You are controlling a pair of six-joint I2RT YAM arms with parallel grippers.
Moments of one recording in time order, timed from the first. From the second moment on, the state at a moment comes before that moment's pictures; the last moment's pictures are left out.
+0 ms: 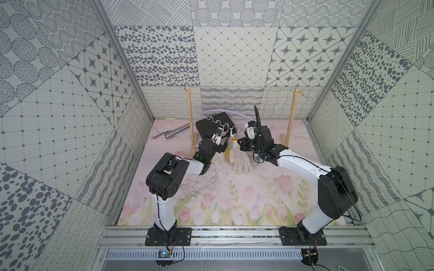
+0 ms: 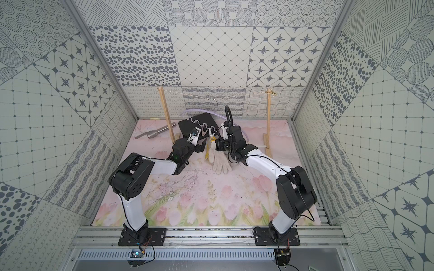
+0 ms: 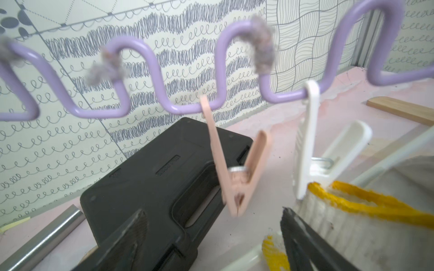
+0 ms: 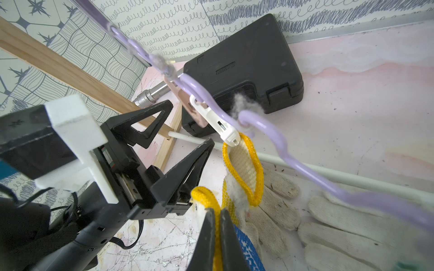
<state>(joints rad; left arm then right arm) -0.50 1.93 0.92 0.91 -0.09 0.21 0.55 1.64 1.17 -0.05 -0.16 0.47</state>
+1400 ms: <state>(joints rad) -0.51 2.07 1.11 1.01 -0.08 0.27 0.51 1.64 1.15 0.00 -0.22 0.51</state>
